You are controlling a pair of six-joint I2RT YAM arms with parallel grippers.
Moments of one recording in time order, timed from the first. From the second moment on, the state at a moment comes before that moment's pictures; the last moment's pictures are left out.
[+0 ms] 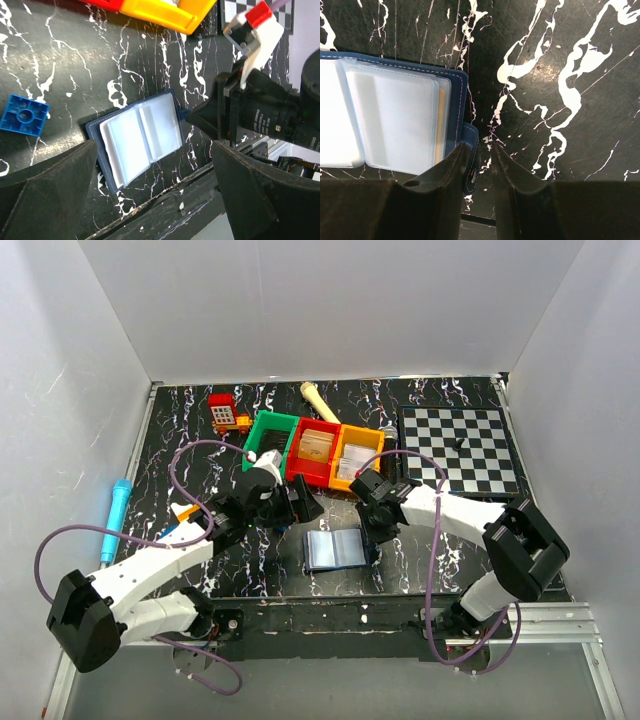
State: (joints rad) left arm -0.73 1.08 0.73 -0.27 0.03 -0.80; right arm 0.82 1.53 0.91 -0.67 0.07 0.51
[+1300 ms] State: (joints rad) left arm -0.94 1.47 0.81 -0.19 0.00 -0.84; right arm 0.81 1.20 0.82 -0.63 -0.15 0.39
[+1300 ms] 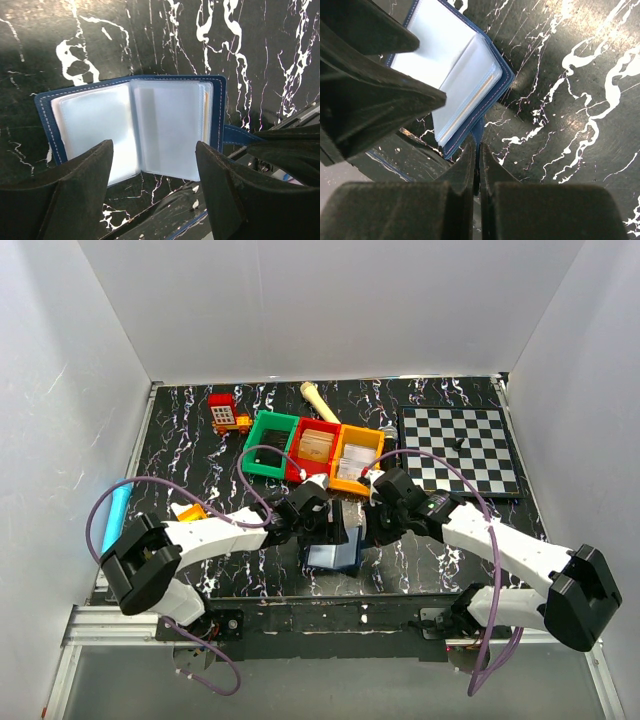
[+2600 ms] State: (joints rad) left arm -0.99 1.54 0.88 -0.21 -0.05 -0.82; right arm 0.81 1.18 0.82 -0.61 -0.17 0.37
